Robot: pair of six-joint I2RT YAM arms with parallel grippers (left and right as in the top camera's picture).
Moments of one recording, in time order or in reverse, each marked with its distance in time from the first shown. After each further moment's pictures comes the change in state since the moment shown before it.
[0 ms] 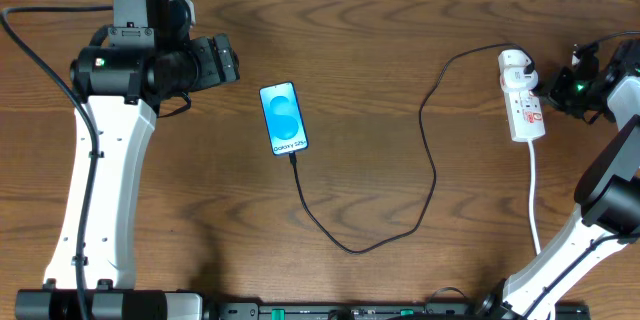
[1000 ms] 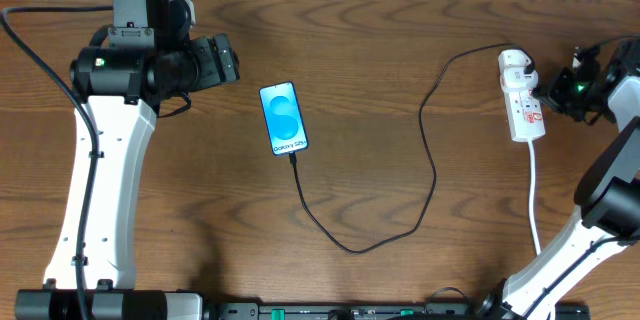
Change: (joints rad) left arm 0.000 0.000 0.000 0.000 0.000 0.000; right arm -0.007 -0.019 -0.006 -0.016 0.027 0.063
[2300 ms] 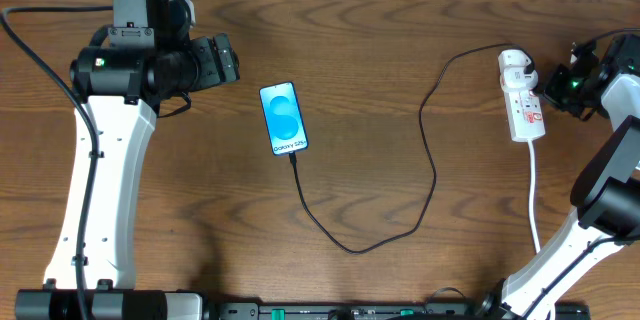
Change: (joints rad) left arm 0.000 0.000 0.000 0.000 0.000 0.000; right arm 0.037 -0.013 -0.013 0.049 0.072 0.003
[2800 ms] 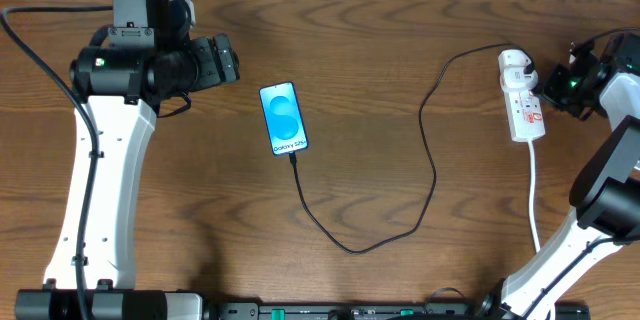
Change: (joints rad) left arm 0.000 0.000 0.000 0.000 0.000 0.000; right arm 0.013 -0.004 0.000 -0.011 0.027 0.000
